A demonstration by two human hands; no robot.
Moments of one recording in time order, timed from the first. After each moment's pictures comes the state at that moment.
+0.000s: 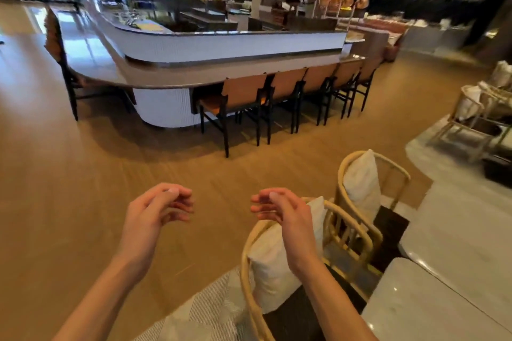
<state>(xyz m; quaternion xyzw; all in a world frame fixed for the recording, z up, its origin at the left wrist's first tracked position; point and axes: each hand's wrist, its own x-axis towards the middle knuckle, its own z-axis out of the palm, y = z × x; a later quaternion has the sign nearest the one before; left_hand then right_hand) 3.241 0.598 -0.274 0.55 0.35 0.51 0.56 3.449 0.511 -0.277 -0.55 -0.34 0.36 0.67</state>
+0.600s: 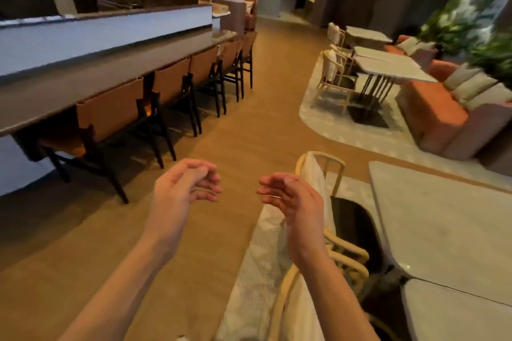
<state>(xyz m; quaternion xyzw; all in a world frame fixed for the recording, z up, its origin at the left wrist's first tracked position) 3.539 0.998 -0.234 0.62 0.18 0.30 0.69 3.641 0.847 -0.261 -0.54 -0.13 0.14 0.82</state>
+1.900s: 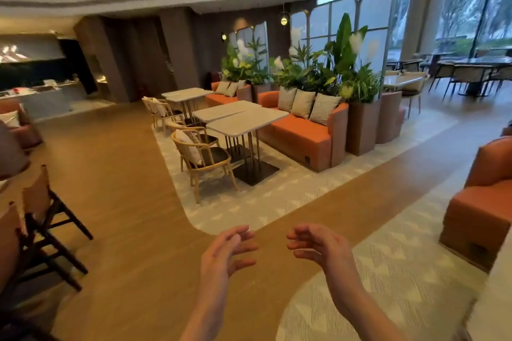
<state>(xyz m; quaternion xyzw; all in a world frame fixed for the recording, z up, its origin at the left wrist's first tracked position) 4.638 1.256 -0.234 0.64 -0.06 -0.06 0.77 4.590 1.068 -0.249 -0.58 0.10 -0.19 0.78</state>
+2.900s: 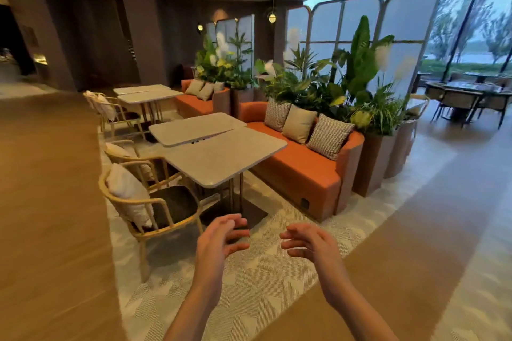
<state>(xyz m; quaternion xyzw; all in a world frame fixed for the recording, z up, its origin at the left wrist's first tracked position) 5.525 1.028 -0.215 0.60 -0.07 -0.07 0.79 5.445 0.853 -0.215 -0.64 0.17 -0.19 0.72</state>
